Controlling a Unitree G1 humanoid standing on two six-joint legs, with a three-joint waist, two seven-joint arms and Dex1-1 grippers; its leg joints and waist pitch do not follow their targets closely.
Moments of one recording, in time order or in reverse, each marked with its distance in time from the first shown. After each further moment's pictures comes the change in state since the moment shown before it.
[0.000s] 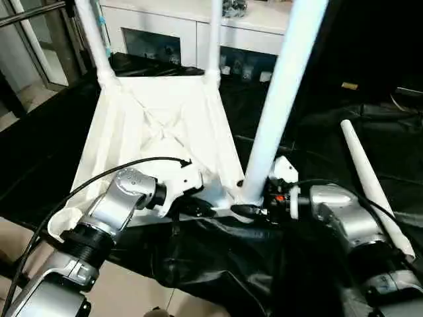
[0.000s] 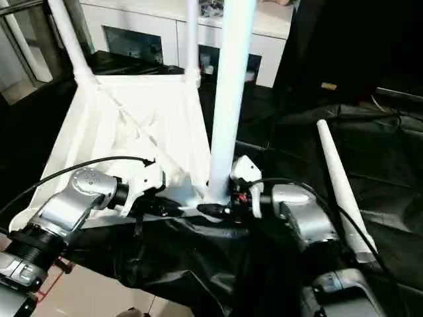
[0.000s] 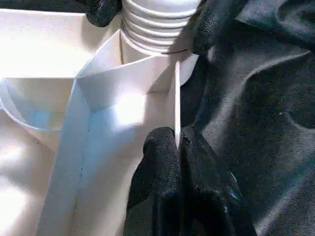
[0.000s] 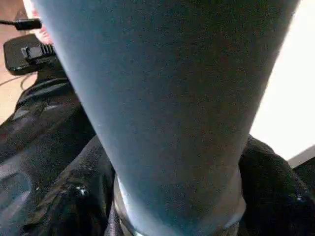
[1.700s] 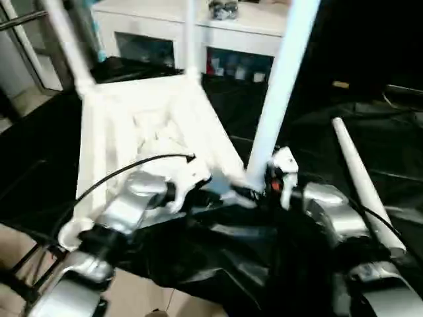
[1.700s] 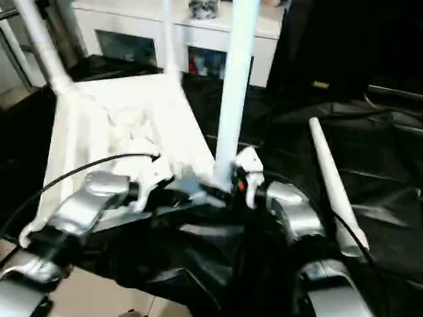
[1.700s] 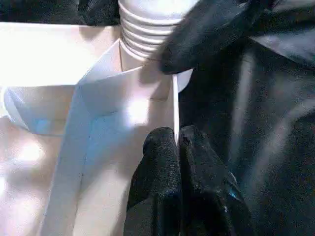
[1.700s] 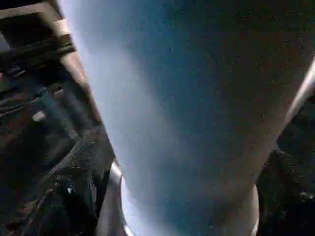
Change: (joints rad) left arm -0.004 -0.082 0.053 0.071 0.008 -0.007 0.094; right arm -0.051 0.096 -0.093 0.201 -0.005 -0.112 -0.092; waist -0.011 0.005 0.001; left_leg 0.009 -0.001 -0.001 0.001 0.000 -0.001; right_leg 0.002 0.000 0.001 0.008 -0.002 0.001
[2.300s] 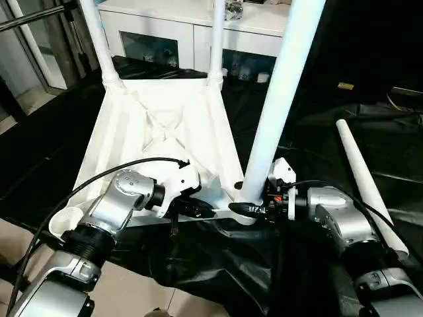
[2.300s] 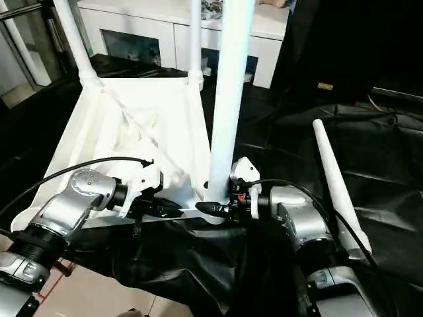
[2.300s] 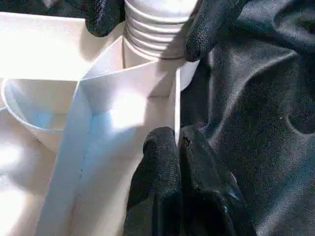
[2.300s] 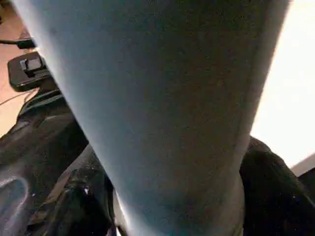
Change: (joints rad) left arm 0.000 0.047 -0.009 0.008 -0.003 -0.042 -0.100; right arm 0.032 -0.025 0.036 -0.078 0.006 0.060 0.102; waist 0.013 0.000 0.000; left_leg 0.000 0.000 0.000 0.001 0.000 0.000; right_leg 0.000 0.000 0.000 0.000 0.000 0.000
